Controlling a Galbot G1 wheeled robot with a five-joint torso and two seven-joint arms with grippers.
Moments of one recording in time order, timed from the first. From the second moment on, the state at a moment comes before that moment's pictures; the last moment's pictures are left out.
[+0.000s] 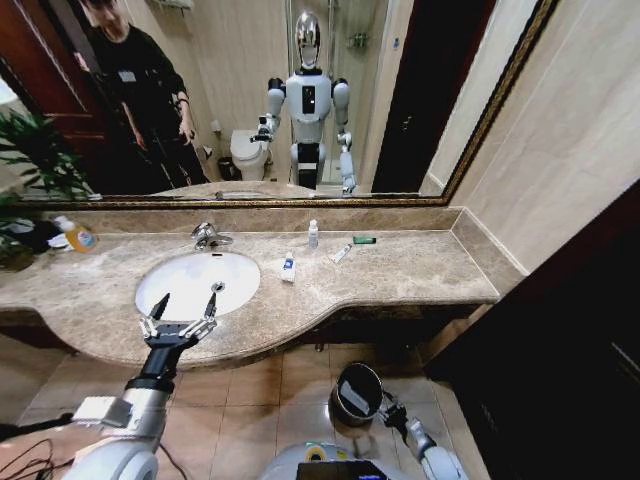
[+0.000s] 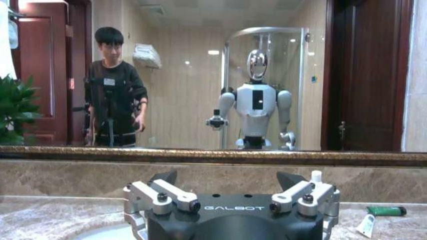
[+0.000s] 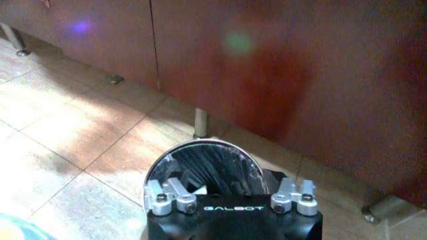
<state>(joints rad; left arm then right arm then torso) 1.84 -1.36 -0.82 -2.47 -0.37 0.04 0.05 -1.37 1.37 0.60 1.04 -0.21 0.32 -0.35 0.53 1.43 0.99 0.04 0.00</state>
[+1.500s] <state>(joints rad) 1.84 -1.36 -0.82 -2.47 -0.37 0.04 0.05 -1.73 1.24 0.70 2.12 0.39 0.07 -0.21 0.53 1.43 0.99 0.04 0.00</state>
